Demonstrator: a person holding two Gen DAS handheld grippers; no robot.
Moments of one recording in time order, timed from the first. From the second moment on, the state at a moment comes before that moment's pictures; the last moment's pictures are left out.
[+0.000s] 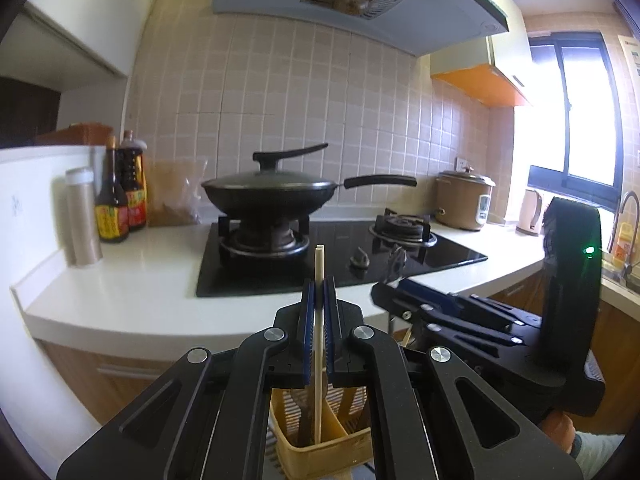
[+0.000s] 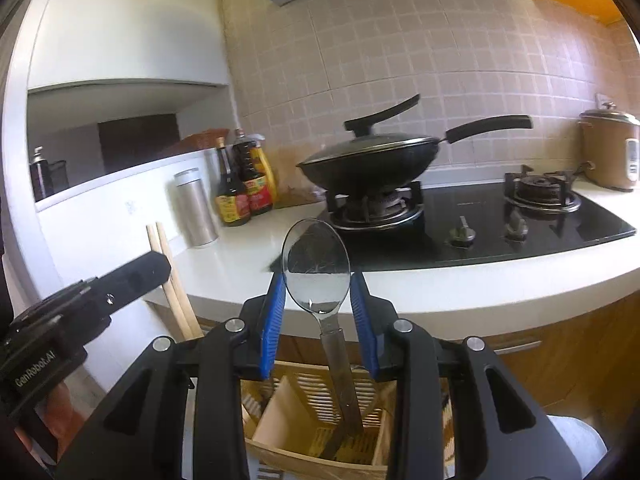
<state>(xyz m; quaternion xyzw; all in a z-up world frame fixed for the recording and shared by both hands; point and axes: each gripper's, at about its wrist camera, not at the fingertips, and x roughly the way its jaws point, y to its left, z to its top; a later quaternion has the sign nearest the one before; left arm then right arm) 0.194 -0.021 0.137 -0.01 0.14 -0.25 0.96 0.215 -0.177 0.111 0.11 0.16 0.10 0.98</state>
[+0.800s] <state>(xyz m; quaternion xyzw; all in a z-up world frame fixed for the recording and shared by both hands) 0.058 0.017 0.157 -0.01 0.13 -0.26 0.96 0.065 -0.170 0.122 0.02 0.25 0.00 0.97</state>
